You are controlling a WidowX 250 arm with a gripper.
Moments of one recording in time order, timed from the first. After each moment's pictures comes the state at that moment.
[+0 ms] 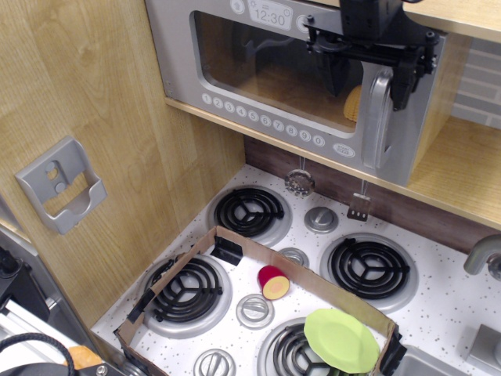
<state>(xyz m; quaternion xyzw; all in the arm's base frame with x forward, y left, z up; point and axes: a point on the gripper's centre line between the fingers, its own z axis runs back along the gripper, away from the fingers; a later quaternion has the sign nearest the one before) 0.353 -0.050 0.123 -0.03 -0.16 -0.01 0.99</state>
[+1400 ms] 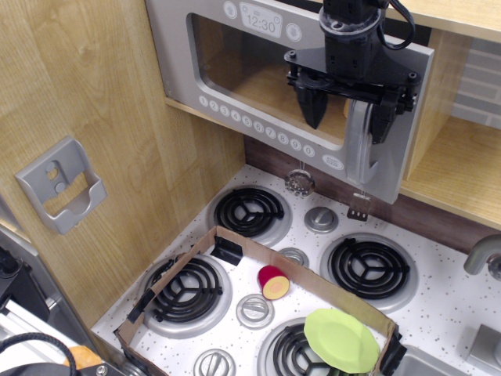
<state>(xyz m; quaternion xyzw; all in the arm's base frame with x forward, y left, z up) 0.330 -0.039 0.104 0.00 -0.15 0.05 0.99</state>
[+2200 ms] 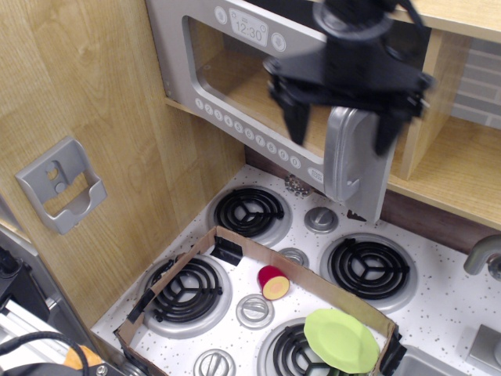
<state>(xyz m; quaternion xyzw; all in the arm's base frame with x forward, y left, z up) 0.274 -0.070 0.128 0.02 -0.15 0.14 0.98</state>
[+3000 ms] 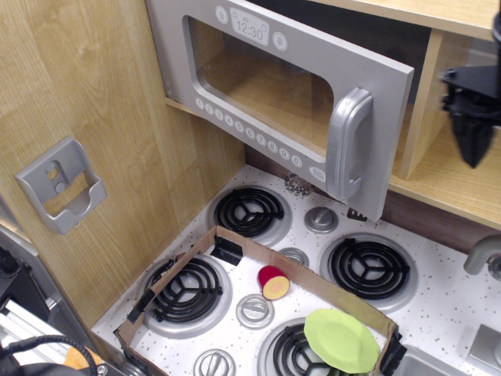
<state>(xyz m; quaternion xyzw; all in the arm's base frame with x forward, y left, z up) 0.300 -0.169 0.136 -0.10 -0.15 -0.11 0.98</state>
